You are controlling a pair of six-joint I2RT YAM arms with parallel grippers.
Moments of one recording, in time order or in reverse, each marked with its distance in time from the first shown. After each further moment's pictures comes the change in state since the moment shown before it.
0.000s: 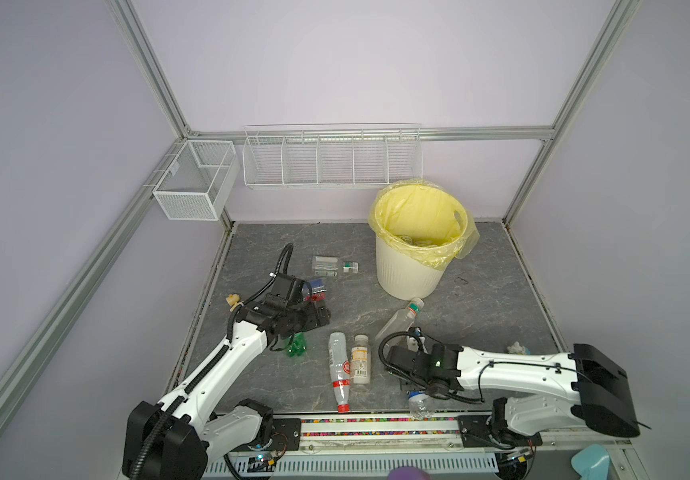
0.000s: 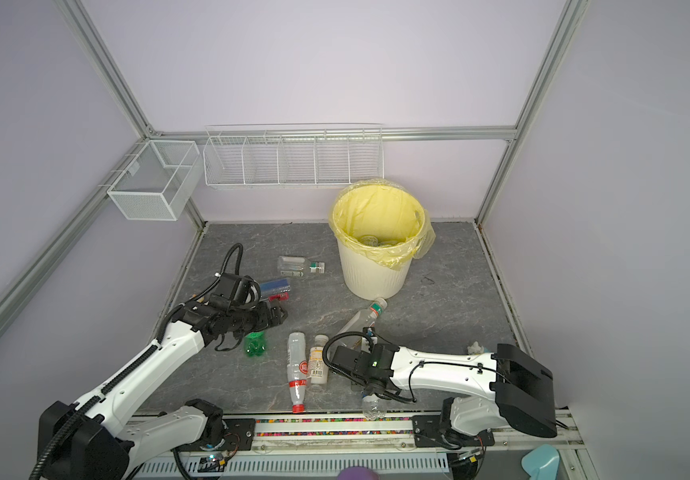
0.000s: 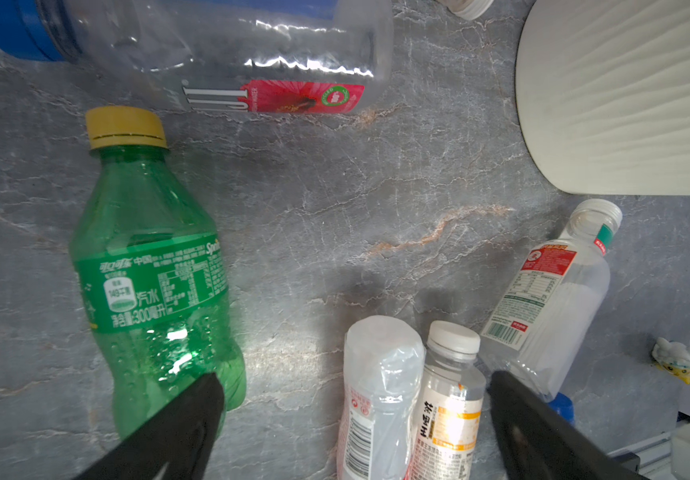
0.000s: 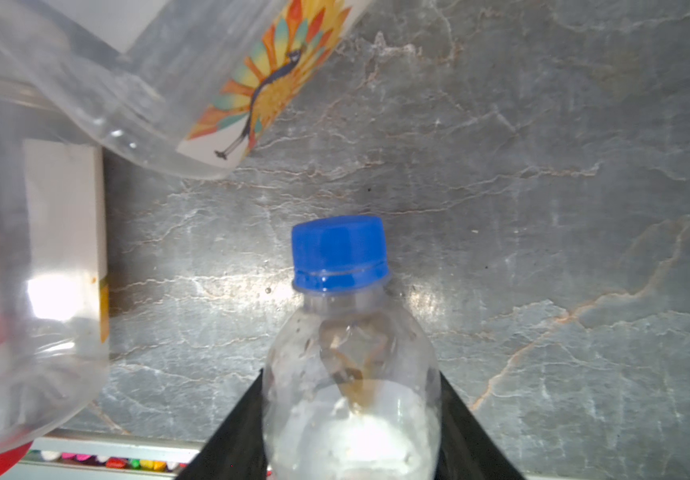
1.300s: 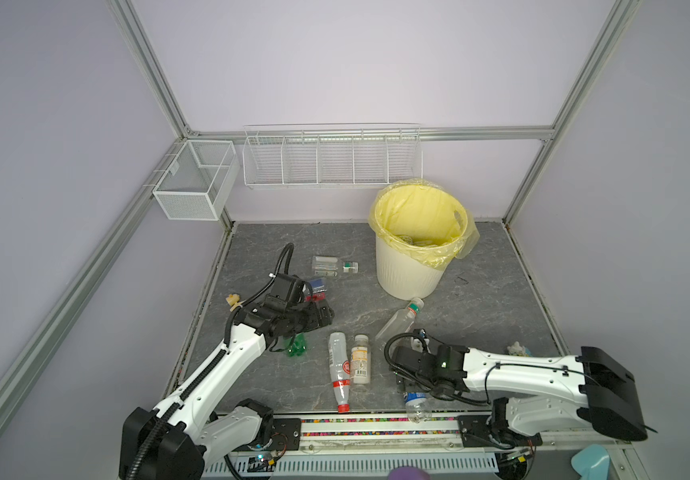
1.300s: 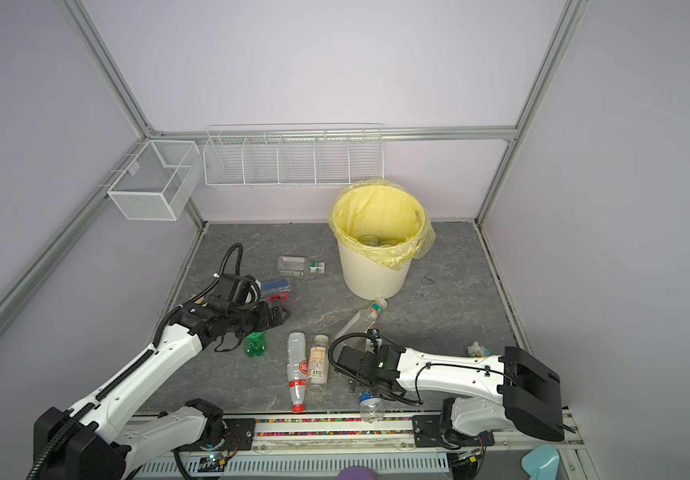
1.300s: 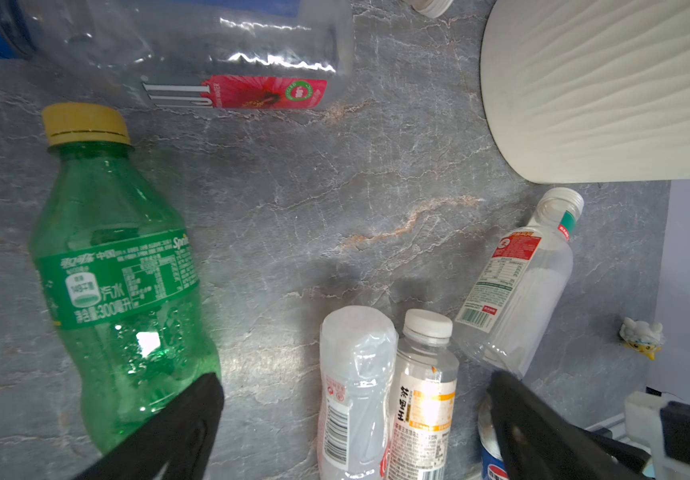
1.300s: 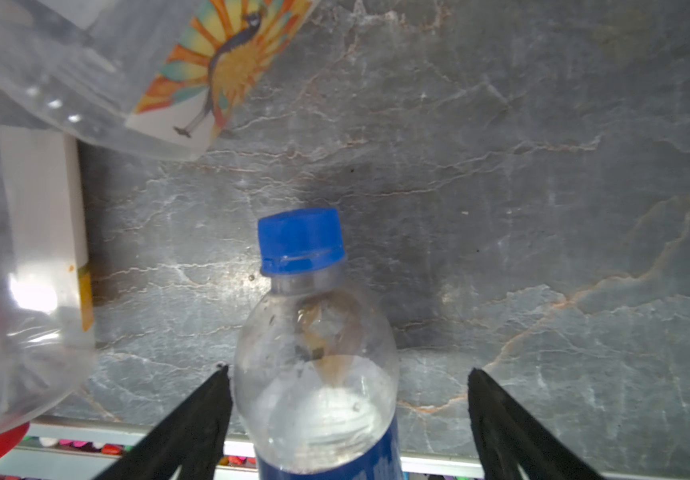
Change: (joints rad) left arm -0.017 -0.026 0.004 0.003 0.029 -0.007; right arm 0.005 -0.041 -0.045 0.024 -0.039 0.011
